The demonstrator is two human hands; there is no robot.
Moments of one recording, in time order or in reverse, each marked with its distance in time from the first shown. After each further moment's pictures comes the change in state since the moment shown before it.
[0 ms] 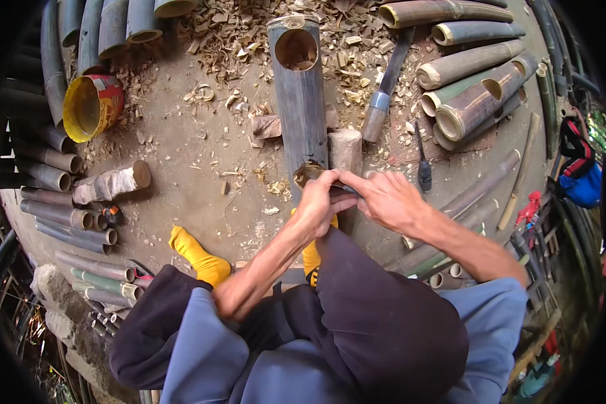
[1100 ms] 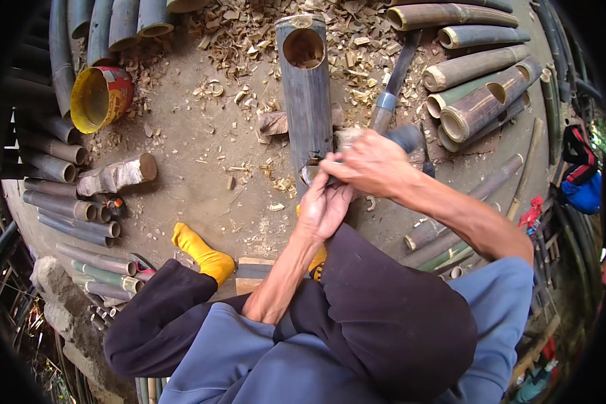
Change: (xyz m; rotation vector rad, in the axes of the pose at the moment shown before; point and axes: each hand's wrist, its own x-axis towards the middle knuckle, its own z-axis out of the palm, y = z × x) left_hand 0.010 -0.029 -0.023 -0.670 -0.284 0.241; right_hand 0.063 -0.010 -0.017 -0.564 -0.096 -0.402
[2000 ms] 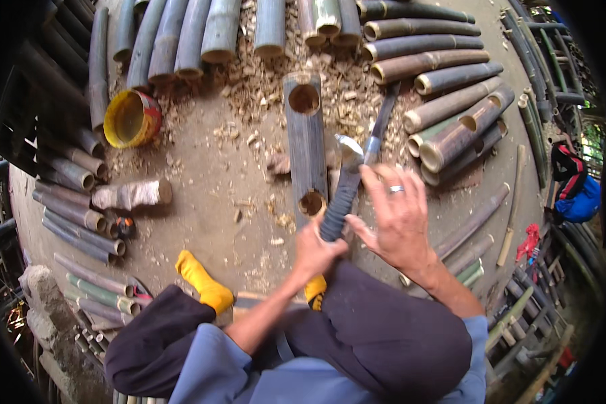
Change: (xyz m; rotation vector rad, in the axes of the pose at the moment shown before) left_hand -0.058 0.005 0.019 1.600 0.116 0.396; right_hand -0.074 -0.067 -0.053 0.137 0.745 0.547
